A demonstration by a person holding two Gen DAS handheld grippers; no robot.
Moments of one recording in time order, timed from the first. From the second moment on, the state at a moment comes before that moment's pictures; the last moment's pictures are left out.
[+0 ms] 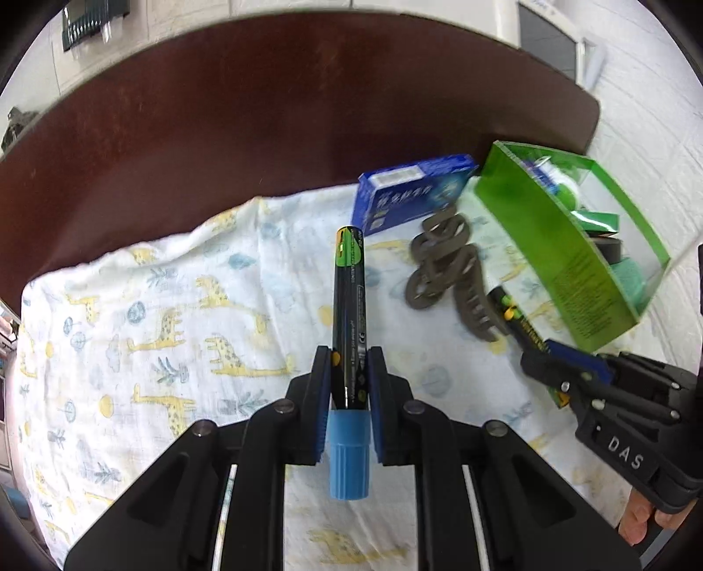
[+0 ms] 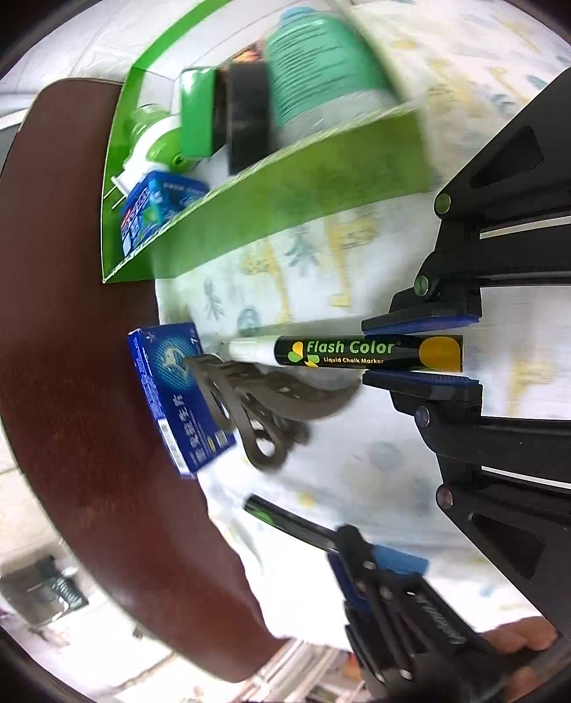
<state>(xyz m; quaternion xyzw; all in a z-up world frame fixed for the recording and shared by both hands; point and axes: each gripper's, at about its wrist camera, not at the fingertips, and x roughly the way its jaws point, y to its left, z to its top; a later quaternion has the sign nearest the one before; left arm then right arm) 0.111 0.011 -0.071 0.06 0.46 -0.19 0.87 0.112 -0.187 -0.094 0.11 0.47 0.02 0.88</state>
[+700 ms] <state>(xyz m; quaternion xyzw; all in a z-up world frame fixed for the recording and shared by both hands) 0.108 -0.155 0.019 0.11 0.40 -0.26 0.87 0.046 -0.279 0.041 0.16 0.29 0.02 0.94</state>
